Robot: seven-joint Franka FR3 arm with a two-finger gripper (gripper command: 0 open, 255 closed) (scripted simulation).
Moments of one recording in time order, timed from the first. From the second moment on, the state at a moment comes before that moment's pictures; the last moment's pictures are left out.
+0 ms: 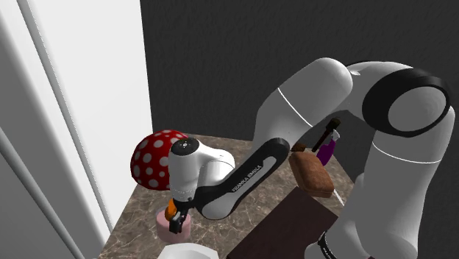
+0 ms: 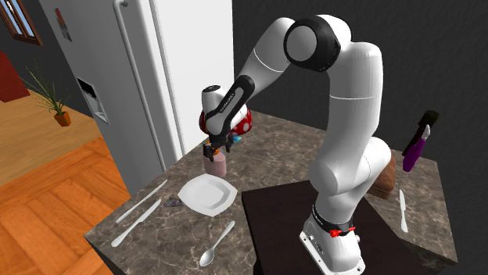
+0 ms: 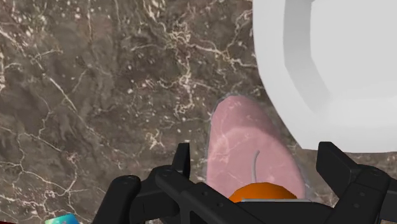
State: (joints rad) arm 0.31 0.26 0.34 -2.32 -0.23 2.55 0.33
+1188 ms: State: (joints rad) arm 0.33 0.32 0.32 -2.31 -0.27 2.60 0.36
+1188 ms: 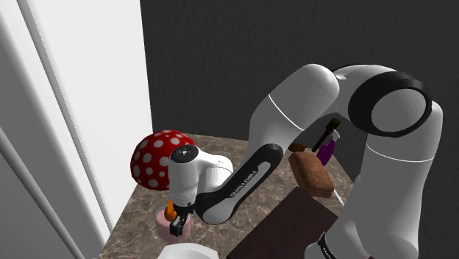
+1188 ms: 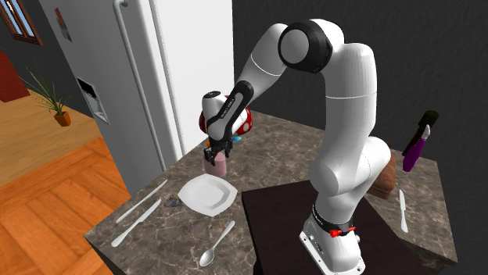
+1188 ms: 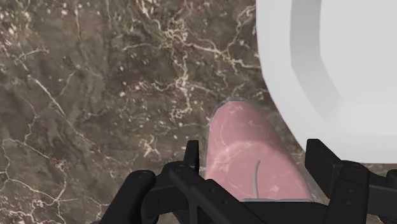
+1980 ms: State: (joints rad) arm 0.30 0.23 0.36 -2.31 -0.20 2.51 0.31
